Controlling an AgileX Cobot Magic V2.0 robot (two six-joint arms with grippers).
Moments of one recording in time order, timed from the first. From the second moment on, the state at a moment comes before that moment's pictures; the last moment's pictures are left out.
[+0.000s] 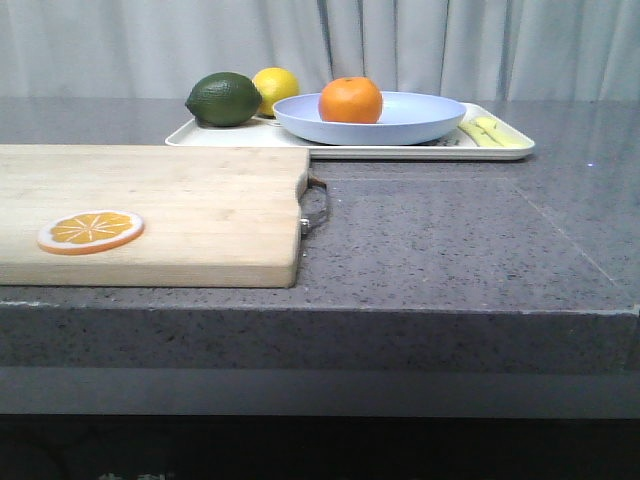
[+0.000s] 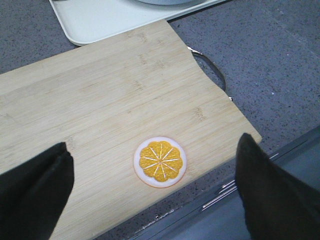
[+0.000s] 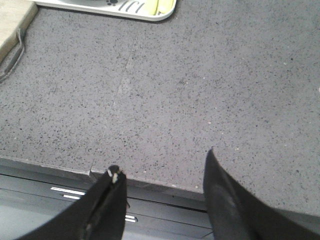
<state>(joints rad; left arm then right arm) -0.56 0.85 -0.88 -0.03 0.74 0.01 0.03 0.51 -0.76 0.12 0.93 -0.08</state>
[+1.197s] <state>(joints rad) -0.56 0.84 -0.88 -0.03 0.74 0.01 0.03 0.50 -0.75 0.12 0.92 -0.08</state>
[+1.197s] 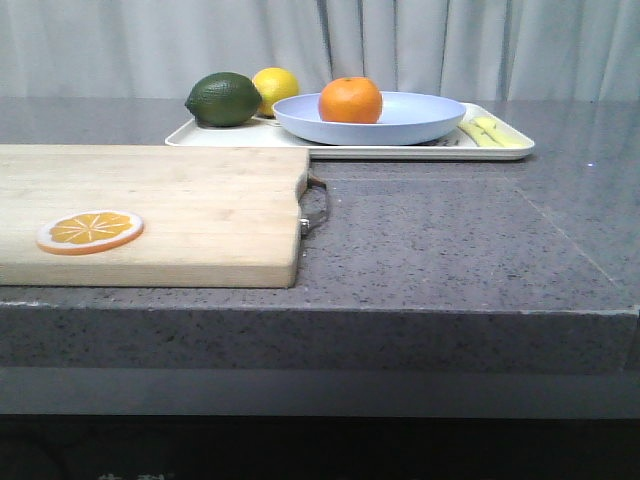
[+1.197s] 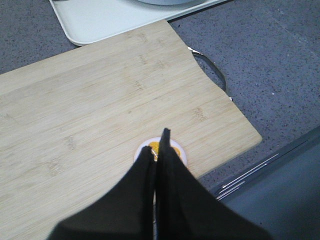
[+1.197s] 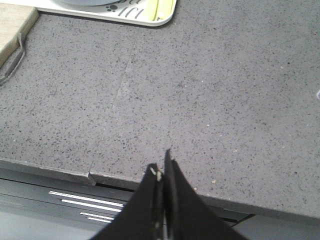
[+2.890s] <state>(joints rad) -0.06 0.00 0.00 -0.05 0.03 0.01 0.03 0.50 -0.75 0.11 0.92 -0.08</state>
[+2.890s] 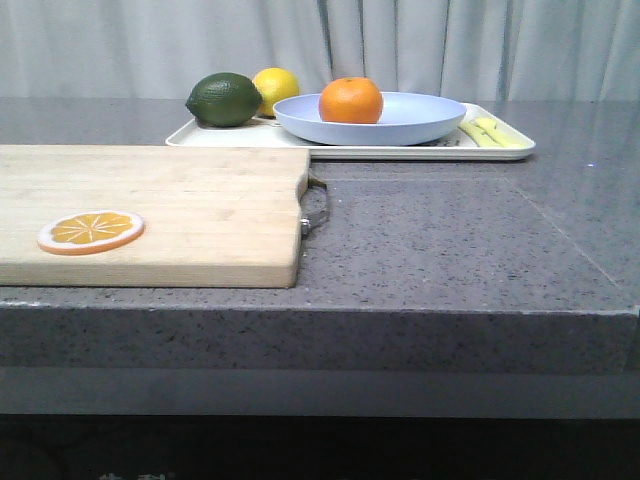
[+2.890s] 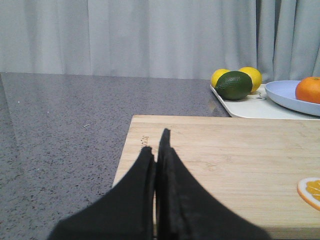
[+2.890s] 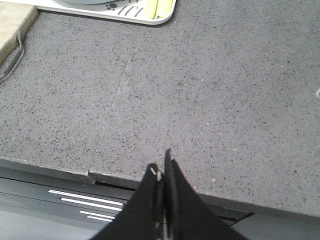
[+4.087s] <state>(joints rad) -0.06 0.00 0.00 -0.05 0.03 0.01 0.00 -0.01 0.03 0.07 0.05 -0.08</state>
